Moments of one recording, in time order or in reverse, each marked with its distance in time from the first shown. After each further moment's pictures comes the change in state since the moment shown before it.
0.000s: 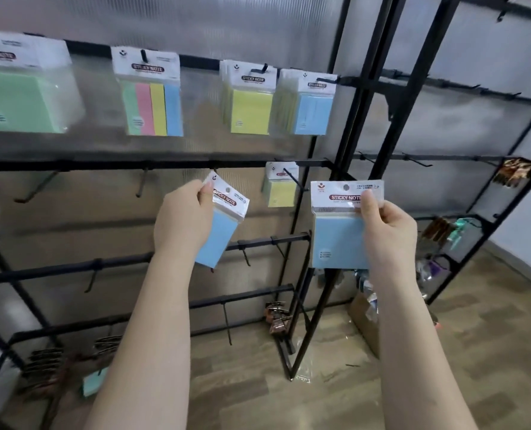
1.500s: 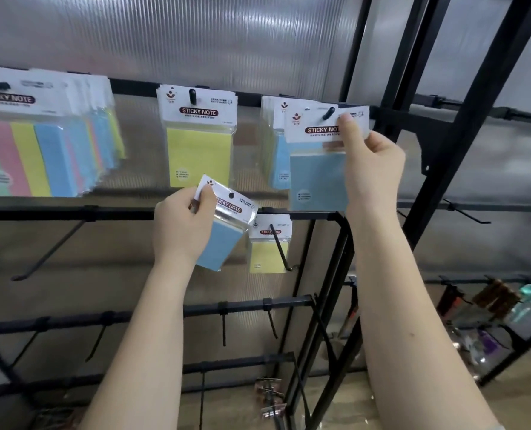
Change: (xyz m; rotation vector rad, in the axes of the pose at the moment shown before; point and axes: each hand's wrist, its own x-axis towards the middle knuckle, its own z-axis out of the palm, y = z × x) left_hand 0.133 0.044 0.143 -0.226 0.286 0.071; right_hand 0.241 -0.012 0.097 0.326 -0.129 -0.091
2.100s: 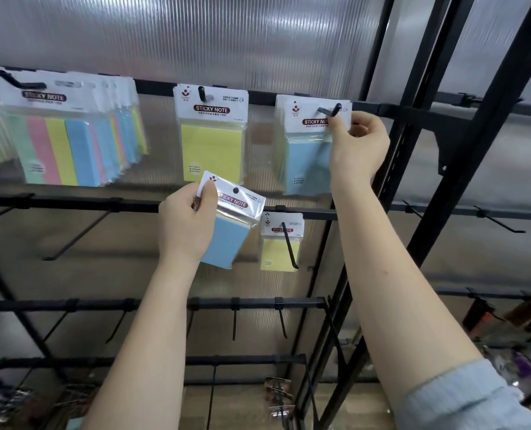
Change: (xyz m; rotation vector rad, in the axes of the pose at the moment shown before) left_hand -0.012 0.010 -0.011 -0.032 0.043 -0.016; right_hand 0.038 0.023 0.033 -0.008 0.118 -0.028
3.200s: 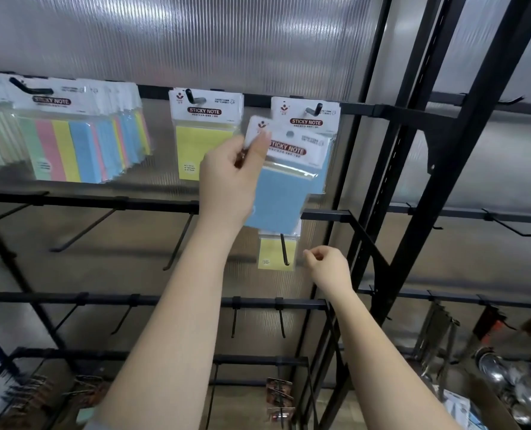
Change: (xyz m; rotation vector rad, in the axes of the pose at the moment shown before) left_hand -0.004 0.093 0.028 -0.285 -0.059 0.133; right_hand -0.062 0.154 -0.081 -0.627 -0.598 0.208
